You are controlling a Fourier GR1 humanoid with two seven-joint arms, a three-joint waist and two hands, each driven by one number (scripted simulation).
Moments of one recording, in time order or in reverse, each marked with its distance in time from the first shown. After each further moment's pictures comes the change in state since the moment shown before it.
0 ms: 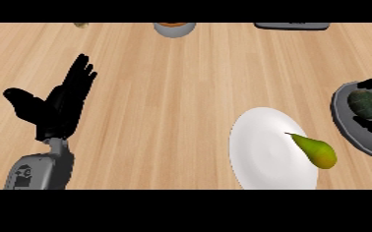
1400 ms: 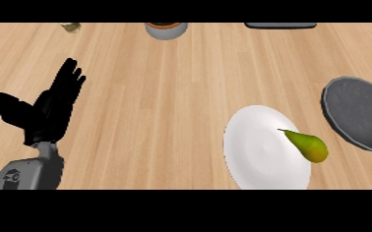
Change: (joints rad) left arm 0.031 0.035 0.039 0.014 0.032 -0.005 -0.020; right arm 0.657 0.199 -0.102 -1.575 -0.221 0.481 0.400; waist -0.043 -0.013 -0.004
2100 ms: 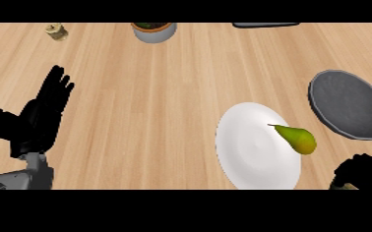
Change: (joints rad) left arm 0.071 0.015 0.019 -0.063 0.008 0.024 0.015; right arm 0.222 0.077 0.433 -0.144 0.337 -0.213 -0.102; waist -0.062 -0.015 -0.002
